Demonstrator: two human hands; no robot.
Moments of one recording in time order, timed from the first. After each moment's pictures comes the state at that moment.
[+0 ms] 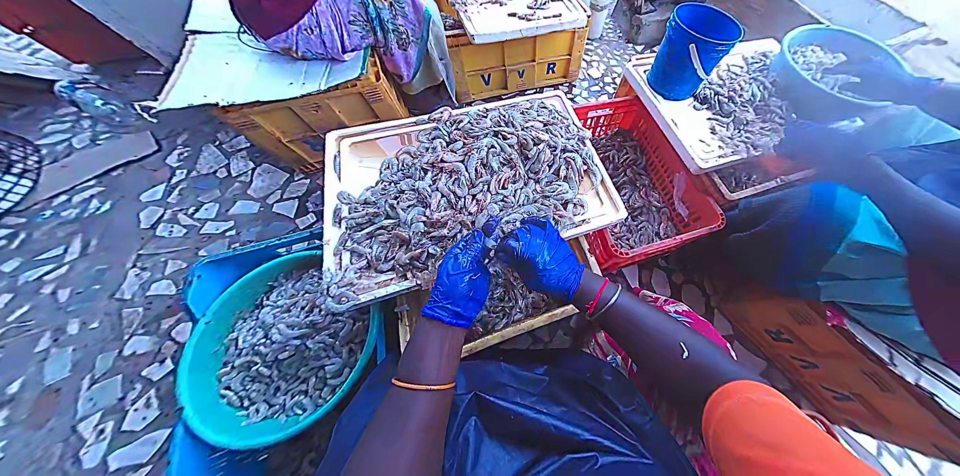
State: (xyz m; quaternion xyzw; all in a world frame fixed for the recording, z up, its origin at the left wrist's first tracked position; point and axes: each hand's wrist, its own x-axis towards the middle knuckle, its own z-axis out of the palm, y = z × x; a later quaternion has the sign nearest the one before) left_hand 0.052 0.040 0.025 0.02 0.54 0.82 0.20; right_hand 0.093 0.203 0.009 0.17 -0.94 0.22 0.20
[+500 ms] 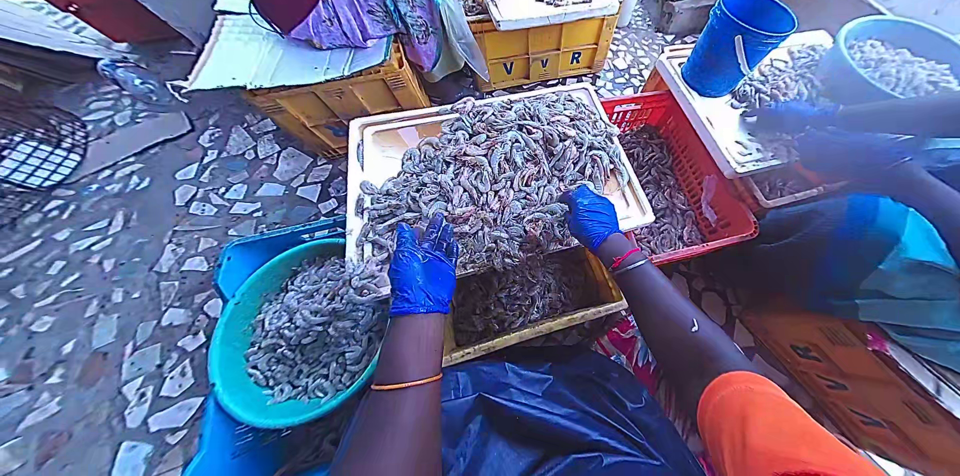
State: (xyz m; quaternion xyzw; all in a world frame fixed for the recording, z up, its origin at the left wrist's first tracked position) left_hand 0.000 -0.014 0.029 -0.25 0.44 0.86 0.09; right_hand 0.029 0.264 0.000 -0.15 -0.98 0.12 -0.08
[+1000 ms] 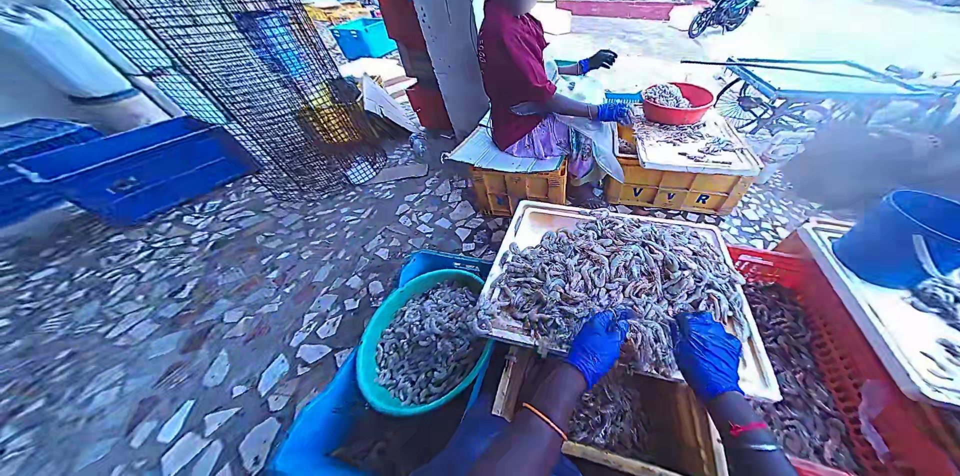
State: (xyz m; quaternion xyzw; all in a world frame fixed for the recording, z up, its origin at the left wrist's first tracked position) left_hand 0.011 0.044 0.018 0.10 0.77 0.59 0.20; right_hand 0.033 0.247 0.025 -0.15 -0.99 0.03 0.00
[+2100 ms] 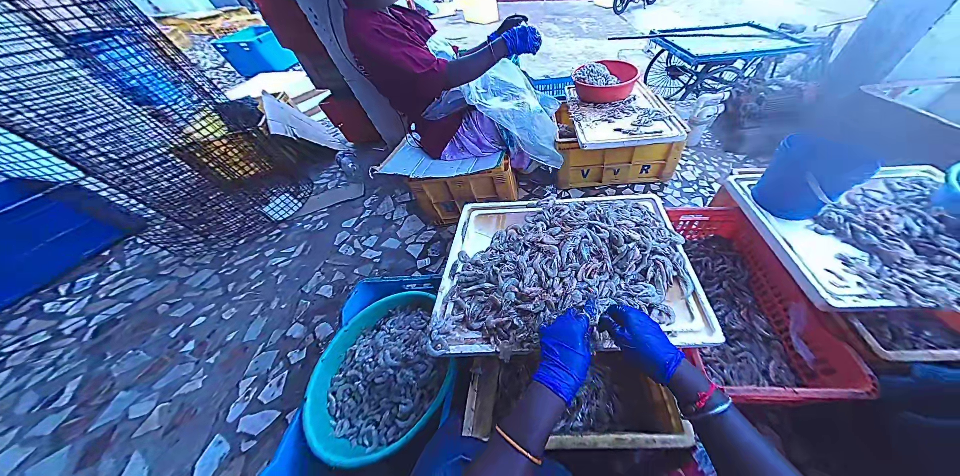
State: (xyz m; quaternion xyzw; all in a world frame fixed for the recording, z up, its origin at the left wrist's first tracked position) left_hand 0.033 0.077 0.041 0.17 0.95 0.19 0.18; right_hand 0.048 0.243 0.046 -0.03 -0.94 0.31 -0.16
